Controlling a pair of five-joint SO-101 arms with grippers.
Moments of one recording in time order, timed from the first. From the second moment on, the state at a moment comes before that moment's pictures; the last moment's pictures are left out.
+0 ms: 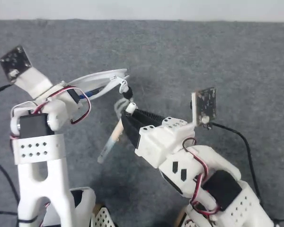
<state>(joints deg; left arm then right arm) -13.5 -38.8 29.2 73.8 33.5 -47.7 -67.8 44.7 48.4 -32.7</state>
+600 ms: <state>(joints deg) -13.5 -38.8 29.2 73.8 33.5 -47.6 -88.4 65.3 21.7 -32.8</state>
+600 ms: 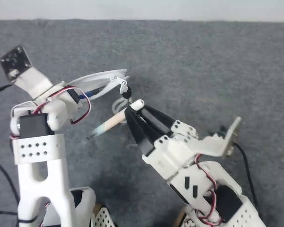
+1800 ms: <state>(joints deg) -8.6 -49.2 36.5 71.9 33.5 -35.7 -93.2 74.5 -6.9 -15.6</state>
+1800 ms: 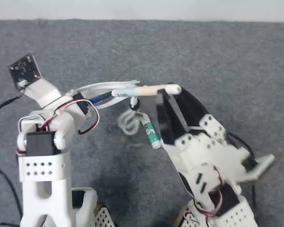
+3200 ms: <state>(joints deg) -8.8 -49.1 37.8 71.9 33.1 -48.5 -51.8 76.5 -14.7 25.5</state>
